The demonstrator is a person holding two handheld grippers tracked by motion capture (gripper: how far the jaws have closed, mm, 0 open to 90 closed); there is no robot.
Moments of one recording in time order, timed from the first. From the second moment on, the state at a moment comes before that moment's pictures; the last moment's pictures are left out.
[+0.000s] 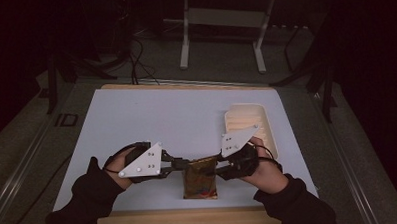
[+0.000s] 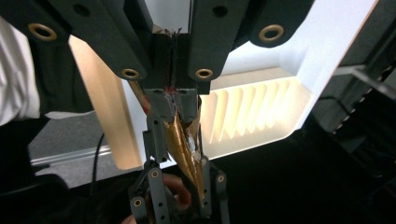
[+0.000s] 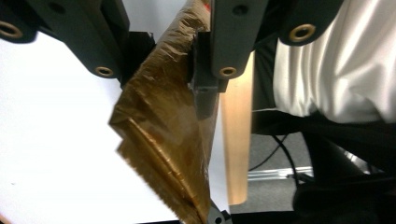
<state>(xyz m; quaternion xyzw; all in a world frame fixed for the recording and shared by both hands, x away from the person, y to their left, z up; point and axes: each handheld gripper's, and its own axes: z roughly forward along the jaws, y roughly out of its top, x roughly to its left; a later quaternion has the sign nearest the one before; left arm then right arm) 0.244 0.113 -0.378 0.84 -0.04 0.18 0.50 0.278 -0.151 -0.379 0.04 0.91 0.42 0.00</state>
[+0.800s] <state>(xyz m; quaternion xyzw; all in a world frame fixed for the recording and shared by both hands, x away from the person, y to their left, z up) 0.246 0.130 -0.381 0.82 0.11 0.17 0.53 0.282 -0.165 -0.359 0.02 0.90 0.44 0.05</state>
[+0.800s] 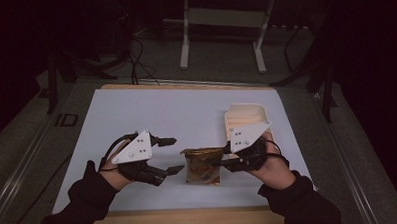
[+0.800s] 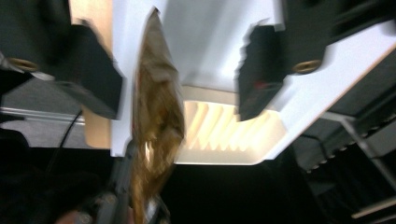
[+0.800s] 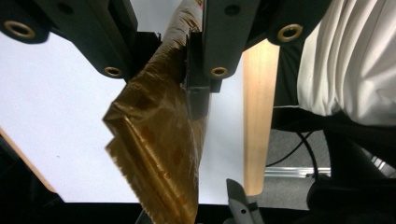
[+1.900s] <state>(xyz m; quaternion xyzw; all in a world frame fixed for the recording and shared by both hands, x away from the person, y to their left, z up) 0.241 0.168 -0.463 0.80 0.25 0.09 0.54 0.352 -0.268 -0.315 0.05 0.86 0.48 0.16</state>
